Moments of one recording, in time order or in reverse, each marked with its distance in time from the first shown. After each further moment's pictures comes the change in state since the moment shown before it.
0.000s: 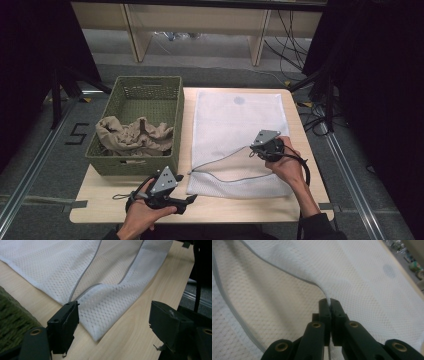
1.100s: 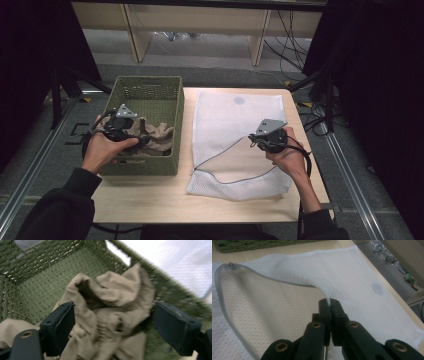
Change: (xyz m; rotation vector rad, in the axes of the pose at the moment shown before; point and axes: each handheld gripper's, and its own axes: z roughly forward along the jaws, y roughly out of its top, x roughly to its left) left arm 0.174 0.072 -0.051 0.279 0.305 0.025; right arm -0.012 0.023 -0.022 -0.102 0.000 0.012
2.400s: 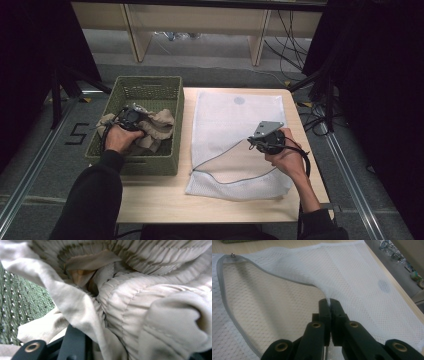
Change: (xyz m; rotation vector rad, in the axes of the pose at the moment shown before) left arm 0.037 -0.005 0.090 0.172 0.088 -0.046; right arm 0.001 -0.003 0.007 0.039 0.031 -0.021
